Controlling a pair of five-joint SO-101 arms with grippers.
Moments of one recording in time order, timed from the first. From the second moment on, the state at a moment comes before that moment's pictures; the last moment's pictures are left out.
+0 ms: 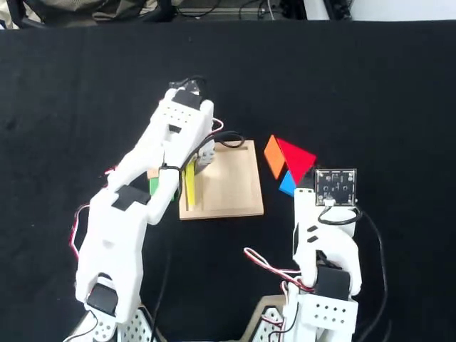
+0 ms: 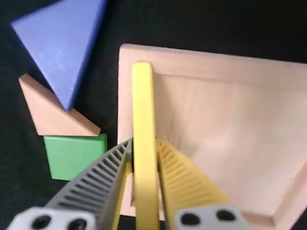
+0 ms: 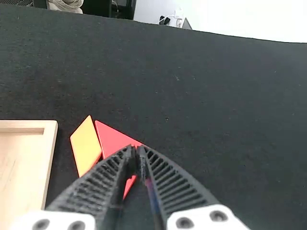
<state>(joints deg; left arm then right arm) 16.6 38.1 -22.3 86.5 30.5 10.0 -103.4 96.6 38.9 11.8</state>
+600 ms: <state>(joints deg) 17.2 38.8 -22.3 87.6 30.8 10.0 -103.4 96.6 38.9 11.8</state>
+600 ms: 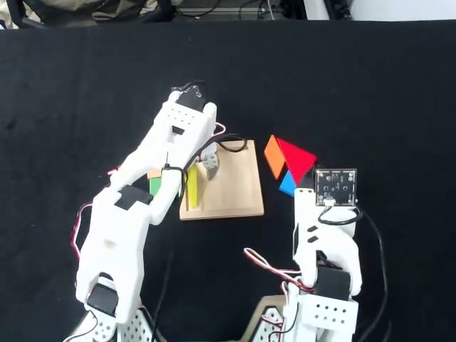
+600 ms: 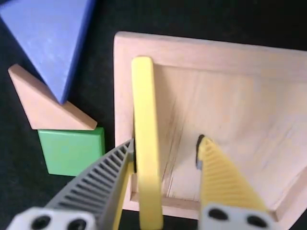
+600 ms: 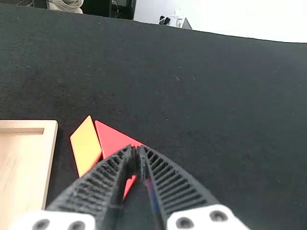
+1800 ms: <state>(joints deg) 21.6 29.7 -18.7 83.9 30.4 9.8 -103.4 96.6 38.9 11.8</state>
